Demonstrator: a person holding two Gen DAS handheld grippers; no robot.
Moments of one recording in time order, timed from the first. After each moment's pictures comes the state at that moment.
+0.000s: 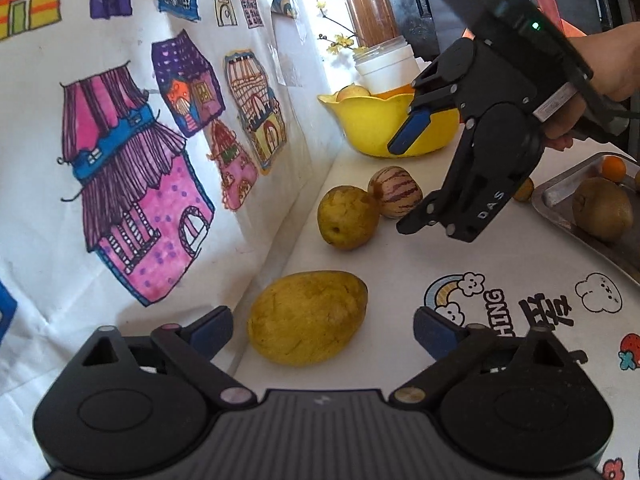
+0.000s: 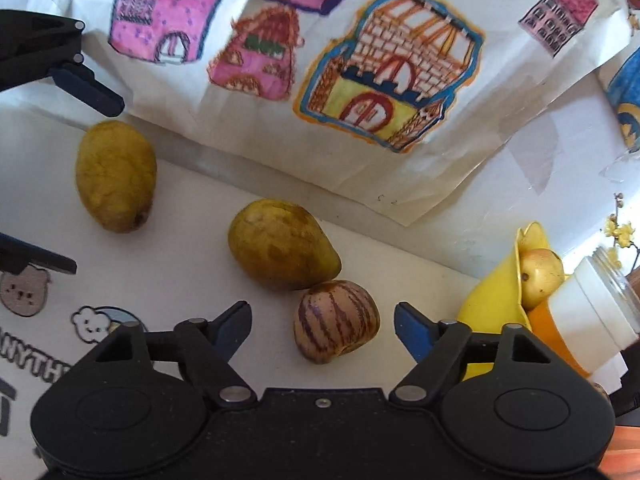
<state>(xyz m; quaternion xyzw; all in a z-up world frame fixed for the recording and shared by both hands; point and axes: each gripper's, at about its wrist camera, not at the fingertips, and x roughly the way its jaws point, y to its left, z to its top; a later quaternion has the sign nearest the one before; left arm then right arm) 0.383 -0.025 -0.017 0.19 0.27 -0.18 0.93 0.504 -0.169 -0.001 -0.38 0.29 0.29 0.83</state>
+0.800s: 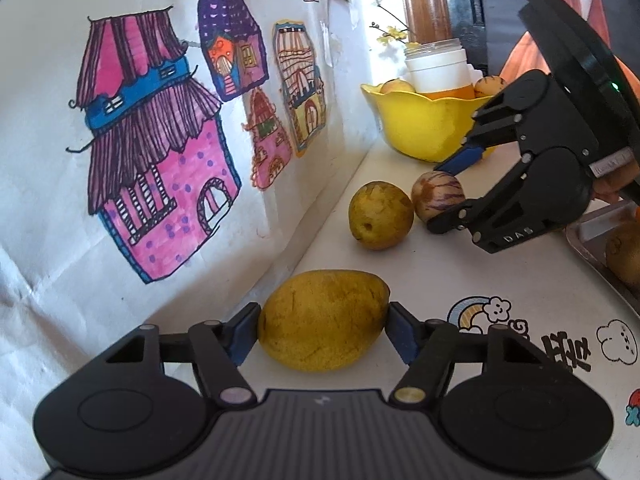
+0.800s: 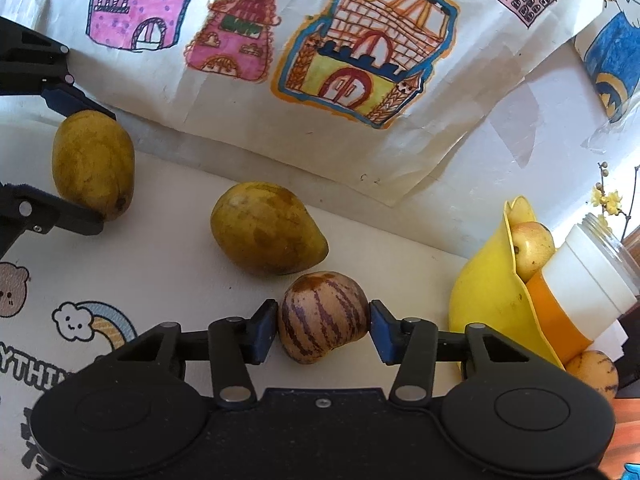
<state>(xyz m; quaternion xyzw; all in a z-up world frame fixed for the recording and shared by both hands) 0.400 -0.019 -0.021 0.12 0.30 -0.14 0.94 0.500 -0.183 -0.012 -0.36 0.29 0.25 0.85</state>
